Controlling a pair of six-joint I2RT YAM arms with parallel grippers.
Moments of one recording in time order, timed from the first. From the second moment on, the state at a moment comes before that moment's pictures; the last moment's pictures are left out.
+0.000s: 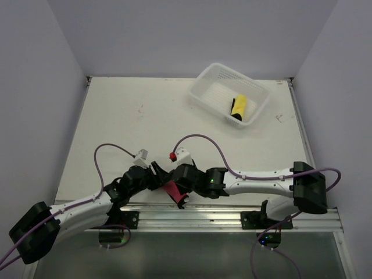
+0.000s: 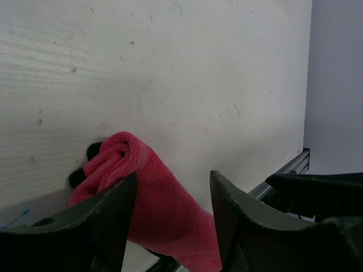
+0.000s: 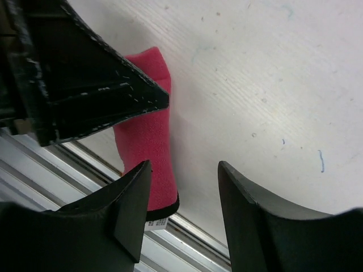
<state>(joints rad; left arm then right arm) -0.79 0.85 0.08 0.25 -0.04 -1.10 1.37 1.47 0.99 -0.44 0.50 0.60</state>
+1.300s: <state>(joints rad) -0.79 0.85 0.07 0.25 -0.04 -1.10 1.34 1.68 0.88 -0.15 0.30 0.68</state>
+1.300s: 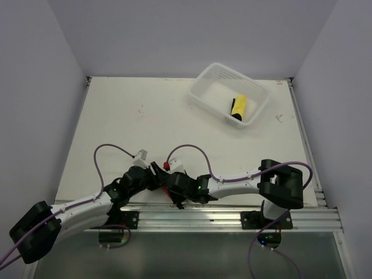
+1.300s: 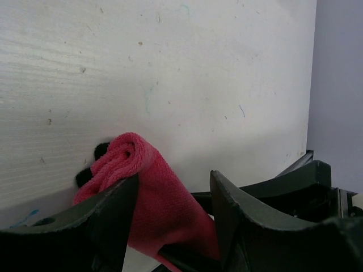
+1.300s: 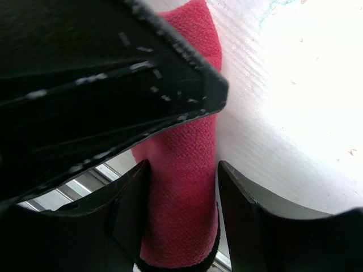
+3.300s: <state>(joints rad) -0.26 1.06 0.94 -0.32 -0.03 -0.47 0.67 1.87 1.88 -0.47 0.30 0.40</state>
